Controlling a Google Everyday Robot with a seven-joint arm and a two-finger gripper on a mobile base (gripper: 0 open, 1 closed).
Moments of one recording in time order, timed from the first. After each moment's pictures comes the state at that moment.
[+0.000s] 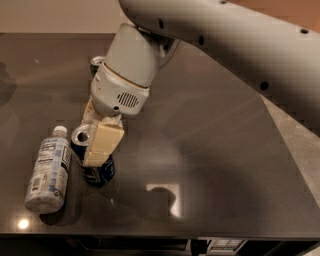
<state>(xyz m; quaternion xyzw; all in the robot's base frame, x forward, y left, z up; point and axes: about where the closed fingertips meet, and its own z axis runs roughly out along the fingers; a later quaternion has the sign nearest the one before) 0.391 0.125 0.917 -0.79 0.53 0.29 0.13</state>
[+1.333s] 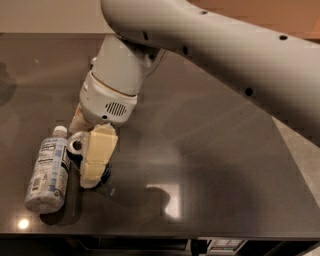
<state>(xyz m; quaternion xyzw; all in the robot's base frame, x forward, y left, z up) 0.389 0.144 0.904 -0.80 0.52 0.28 0.14</state>
